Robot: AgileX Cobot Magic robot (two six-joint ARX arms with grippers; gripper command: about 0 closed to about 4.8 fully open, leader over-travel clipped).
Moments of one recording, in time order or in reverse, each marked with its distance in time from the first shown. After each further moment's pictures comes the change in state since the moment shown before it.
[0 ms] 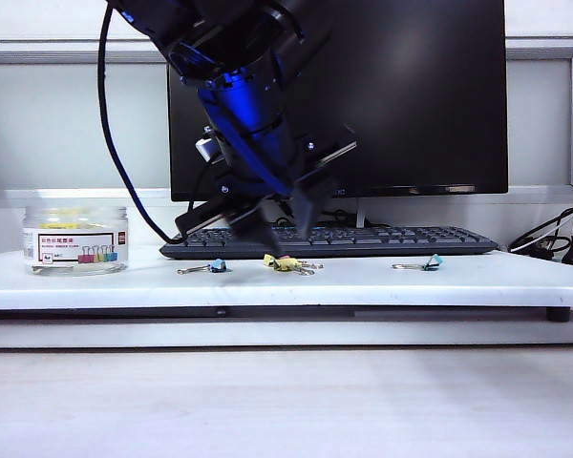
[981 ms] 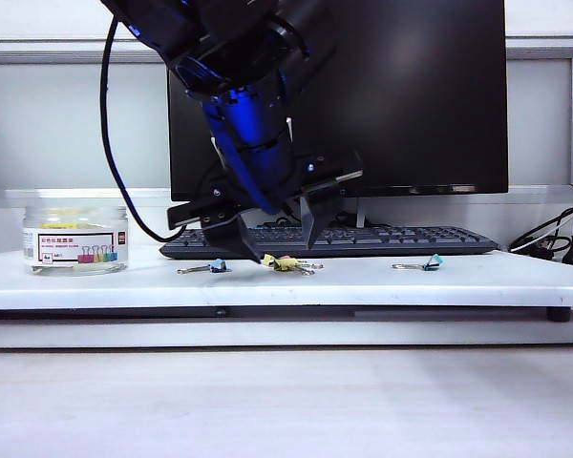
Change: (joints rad) left arm 0.000 0.031 0.004 0.010 -0.055 0.248; right arm 0.000 0.000 0.000 0.000 0.000 0.000
